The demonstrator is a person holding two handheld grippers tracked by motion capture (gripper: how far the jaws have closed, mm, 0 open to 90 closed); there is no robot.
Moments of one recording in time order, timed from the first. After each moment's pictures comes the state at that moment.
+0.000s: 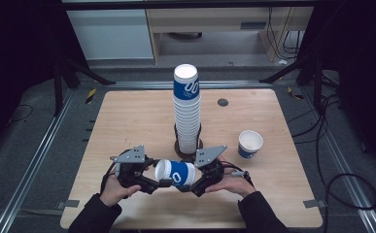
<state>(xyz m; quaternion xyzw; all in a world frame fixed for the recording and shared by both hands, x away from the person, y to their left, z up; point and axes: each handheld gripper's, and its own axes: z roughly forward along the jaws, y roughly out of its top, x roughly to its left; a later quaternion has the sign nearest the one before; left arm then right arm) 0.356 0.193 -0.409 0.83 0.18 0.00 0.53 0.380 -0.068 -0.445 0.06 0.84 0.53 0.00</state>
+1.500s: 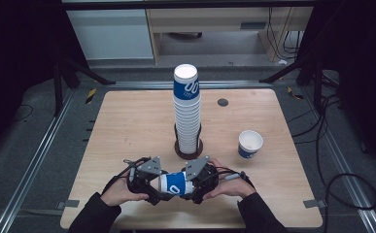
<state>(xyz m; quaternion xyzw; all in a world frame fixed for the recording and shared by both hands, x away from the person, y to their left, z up) 0.356 0.171 -0.437 0.92 0.14 0.00 0.37 0.366 -0.050 -0.455 0.00 0.92 0.38 0.06</state>
